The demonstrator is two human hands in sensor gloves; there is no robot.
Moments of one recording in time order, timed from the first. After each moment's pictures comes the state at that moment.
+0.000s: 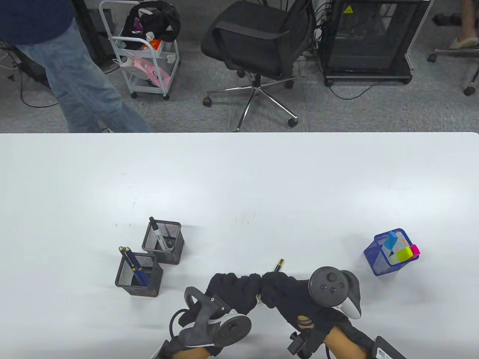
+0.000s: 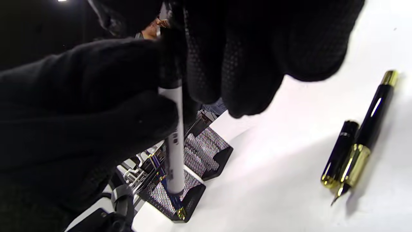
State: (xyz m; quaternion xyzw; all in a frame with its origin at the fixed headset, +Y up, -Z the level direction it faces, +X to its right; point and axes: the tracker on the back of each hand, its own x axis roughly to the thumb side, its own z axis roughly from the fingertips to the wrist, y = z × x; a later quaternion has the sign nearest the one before) left_hand -0.080 -0.667 -0.159 0.11 -0.32 0.11 0.93; right_hand 0.130 -0.699 -0.192 0.21 0.06 0.87 0.45
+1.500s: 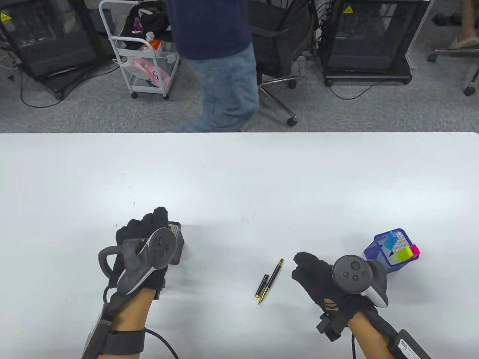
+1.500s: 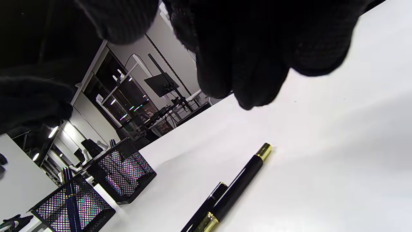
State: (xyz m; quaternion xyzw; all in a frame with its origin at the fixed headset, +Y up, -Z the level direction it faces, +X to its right) left_hand -0.195 -0.598 -0.232 0.13 -0.03 0.03 0.99; right_hand 0.183 -0.700 -0.214 0.16 0.03 0.93 0.34
